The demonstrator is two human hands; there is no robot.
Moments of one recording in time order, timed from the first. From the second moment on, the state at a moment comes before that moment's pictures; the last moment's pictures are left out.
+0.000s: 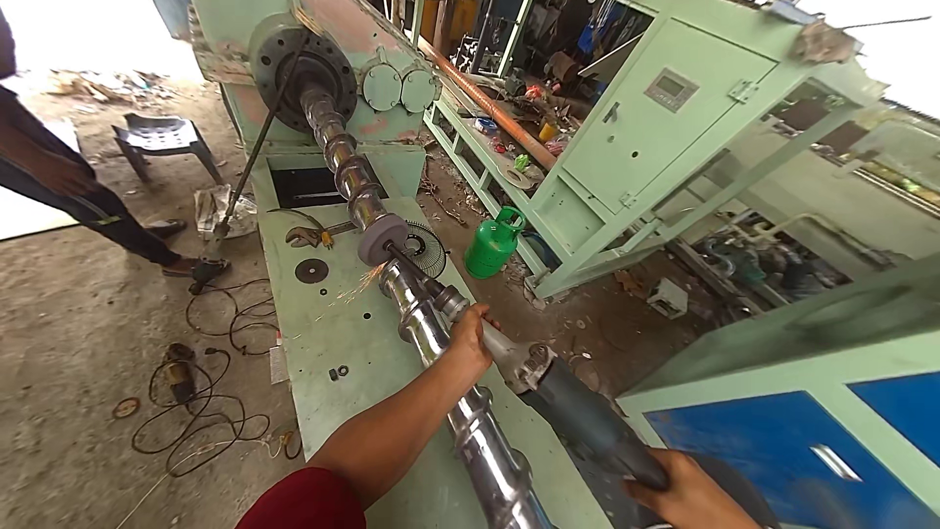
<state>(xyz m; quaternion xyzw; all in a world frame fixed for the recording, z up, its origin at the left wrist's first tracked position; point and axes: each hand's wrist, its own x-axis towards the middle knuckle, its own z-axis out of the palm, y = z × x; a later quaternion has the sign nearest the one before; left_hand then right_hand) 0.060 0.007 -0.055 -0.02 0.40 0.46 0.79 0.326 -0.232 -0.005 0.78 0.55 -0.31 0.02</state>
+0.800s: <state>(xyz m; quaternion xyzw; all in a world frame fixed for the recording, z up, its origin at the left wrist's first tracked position) 0.090 0.033 -0.067 -0.01 0.44 0.44 0.78 0.329 -0.228 -0.021 0.78 0.48 -0.41 -0.05</state>
